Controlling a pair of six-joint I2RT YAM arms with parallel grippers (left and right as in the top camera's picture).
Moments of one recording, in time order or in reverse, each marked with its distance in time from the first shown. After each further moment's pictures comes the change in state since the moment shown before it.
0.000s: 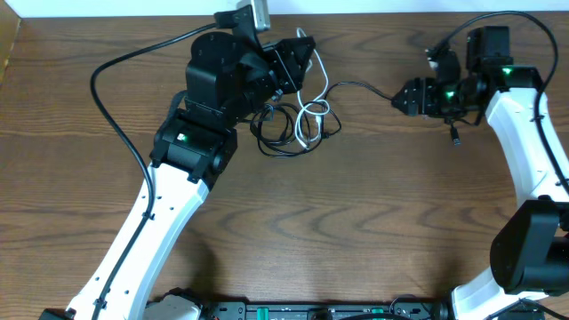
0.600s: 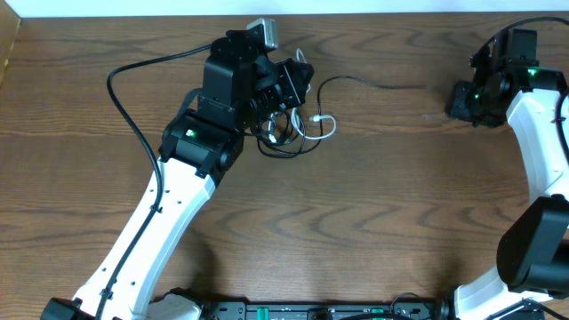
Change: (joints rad) left arm -0.022 0.029 0.000 -0.184 -0.004 0.013; right arm -0.113 0.000 0.000 -0.023 0.366 0.086
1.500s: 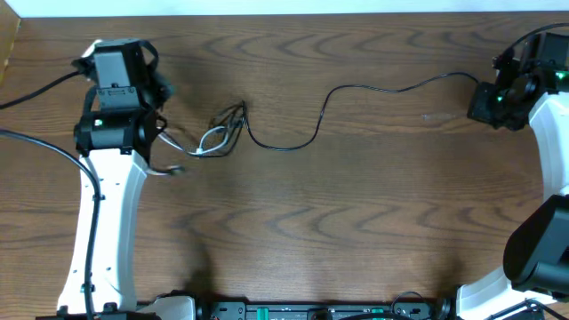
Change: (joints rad) left arm 0.474 0.000 -0.002 -0.315 -0.546 0.079; right arm -0.108 0.000 0.000 -0.007 -0.054 -0.073
